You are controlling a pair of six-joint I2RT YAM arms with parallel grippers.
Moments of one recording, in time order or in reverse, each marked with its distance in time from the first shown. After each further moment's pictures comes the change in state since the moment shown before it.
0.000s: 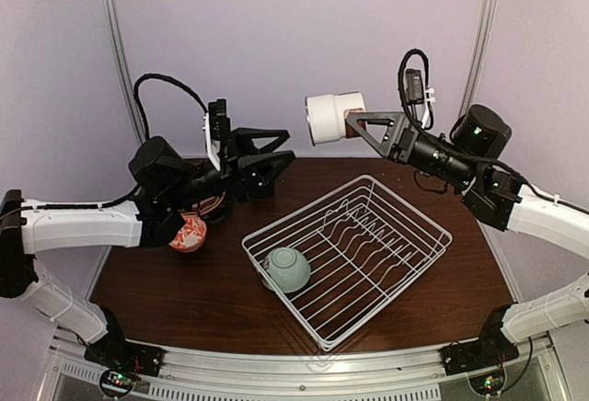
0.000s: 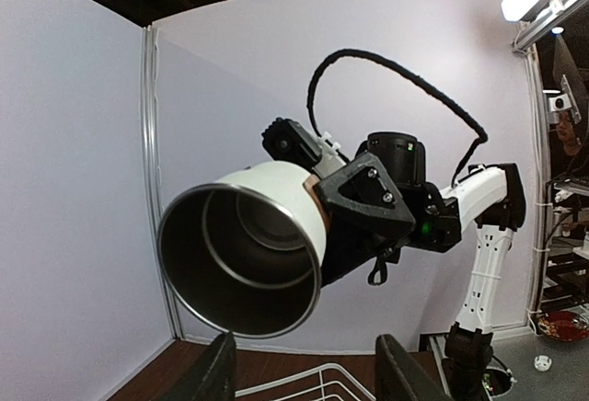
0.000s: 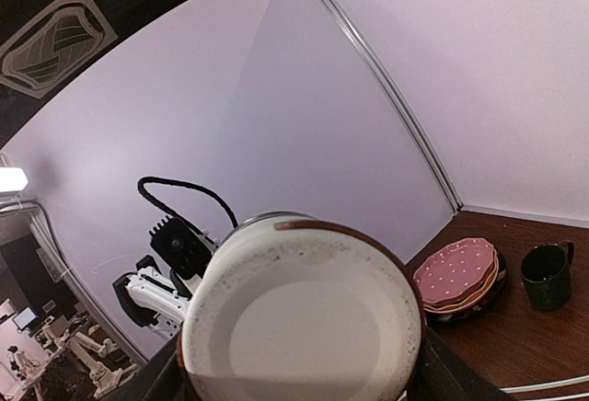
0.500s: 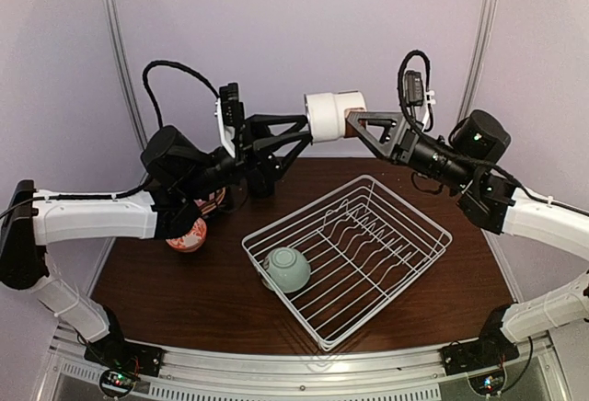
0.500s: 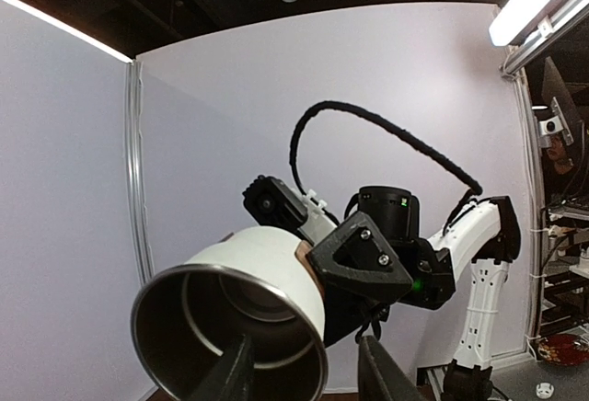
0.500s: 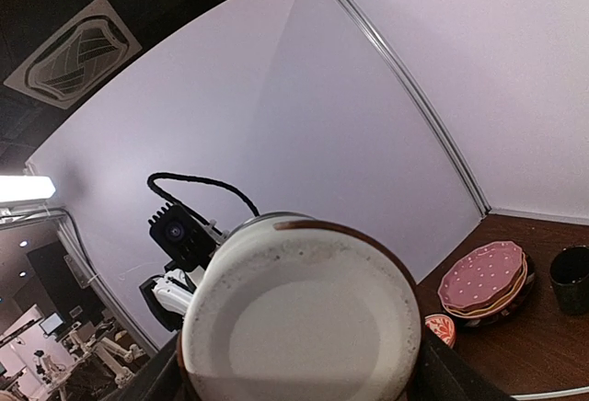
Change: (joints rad) left arm -0.054 0.101 0.140 0.055 -0.019 -0.012; right arm 0.000 0.015 -0.038 0.128 -0.040 0.080
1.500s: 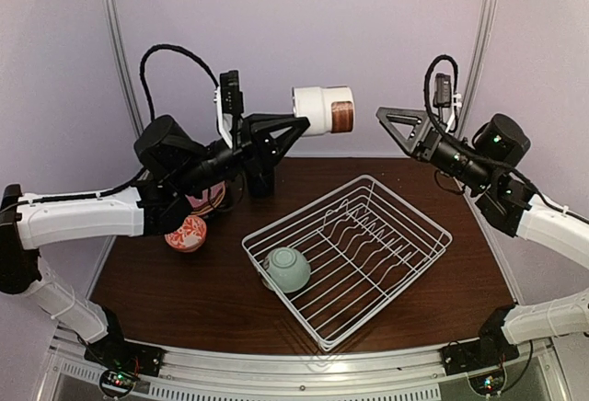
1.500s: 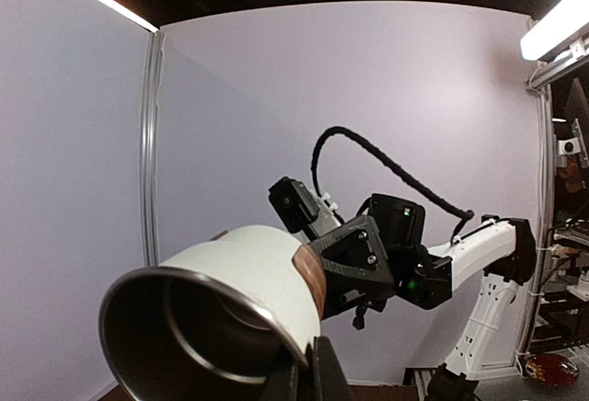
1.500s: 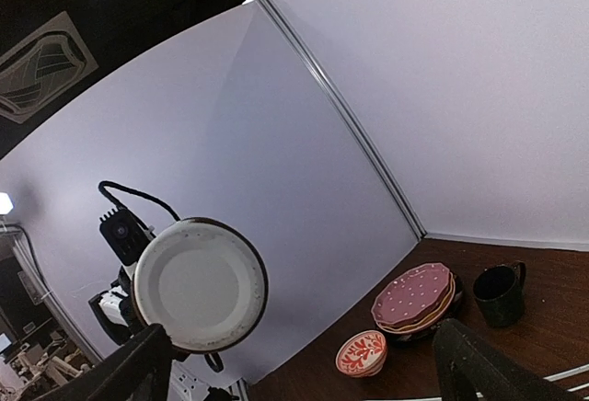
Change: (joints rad) left arm -0.024 -0.046 0.043 -0.158 -0.072 -0.043; right arm -0.137 -0.101 -0.073 -0.045 0.003 -0.048
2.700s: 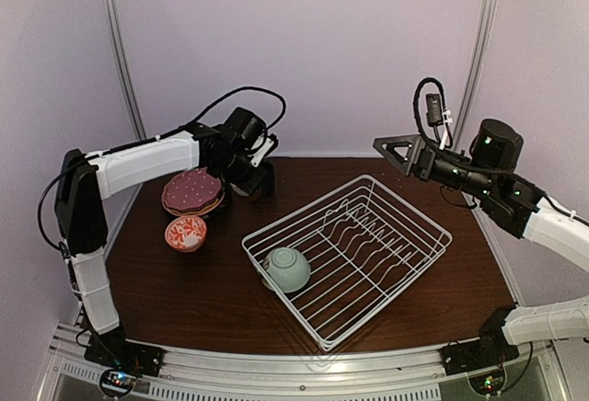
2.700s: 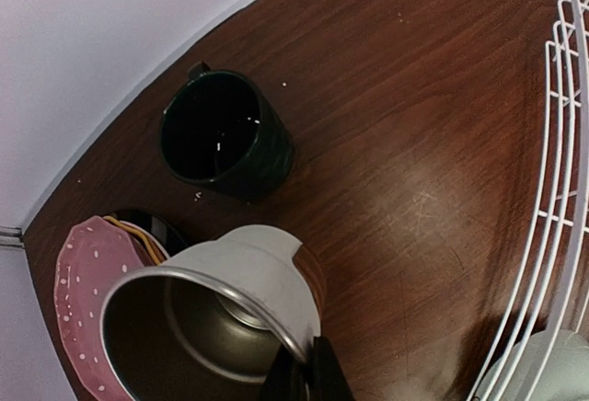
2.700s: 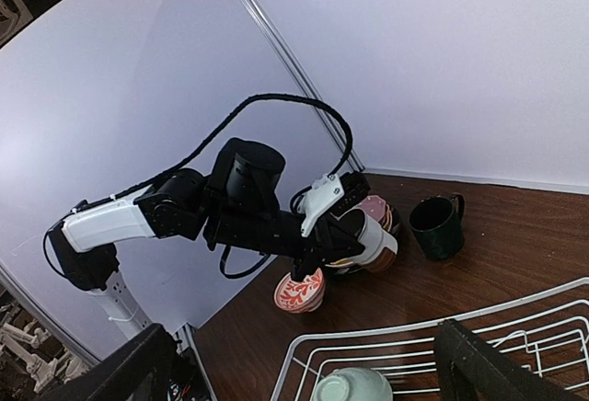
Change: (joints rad) left arm 0.249 0.439 0.598 -1.524 -0.675 0.250; right arm -0.053 -0.054 -0.011 -0.317 0.002 -0.160
